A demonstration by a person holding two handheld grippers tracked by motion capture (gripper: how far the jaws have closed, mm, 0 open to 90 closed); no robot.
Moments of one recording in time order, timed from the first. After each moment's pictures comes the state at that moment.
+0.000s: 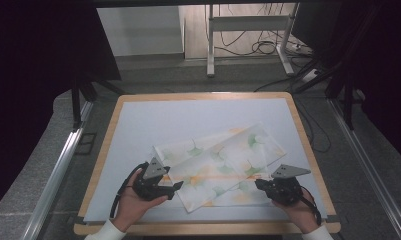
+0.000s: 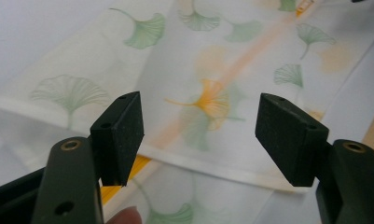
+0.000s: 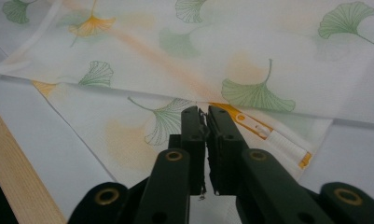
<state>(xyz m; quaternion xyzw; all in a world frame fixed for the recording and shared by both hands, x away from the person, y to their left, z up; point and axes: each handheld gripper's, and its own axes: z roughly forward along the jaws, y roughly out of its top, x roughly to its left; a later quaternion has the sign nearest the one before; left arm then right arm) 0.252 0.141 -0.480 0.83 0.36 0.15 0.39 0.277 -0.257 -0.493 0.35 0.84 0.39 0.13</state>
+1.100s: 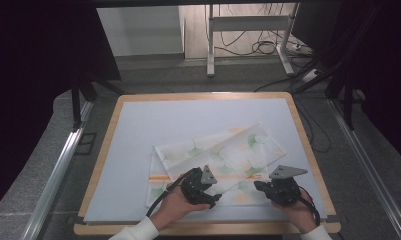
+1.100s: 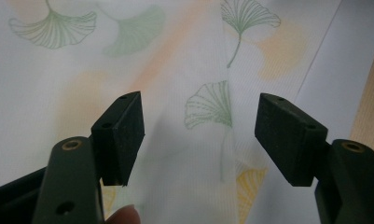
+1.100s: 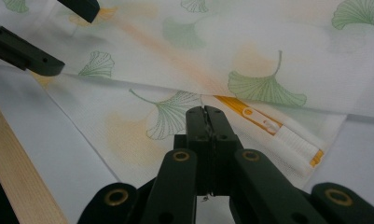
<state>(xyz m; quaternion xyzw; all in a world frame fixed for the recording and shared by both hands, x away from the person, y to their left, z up) 0.273 0.024 -0.508 0.90 0.26 0.10 0.33 0.279 -0.255 -0.499 0.34 0.85 0.38 0.12</state>
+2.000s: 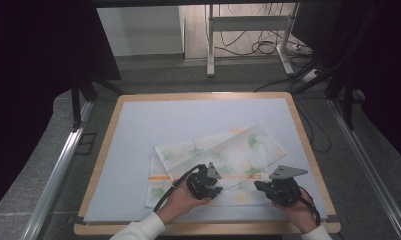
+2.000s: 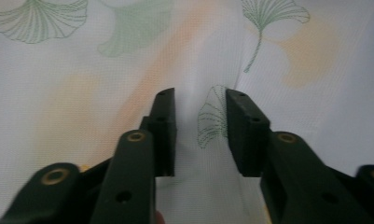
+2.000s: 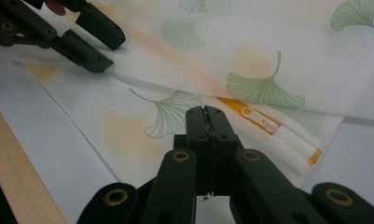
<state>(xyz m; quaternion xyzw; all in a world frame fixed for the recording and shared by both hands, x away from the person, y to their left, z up) 0.293 0.014 -0.521 0.90 0.28 0.08 0.31 0.278 -0.256 -0.499 0.34 0.85 0.38 0.13</state>
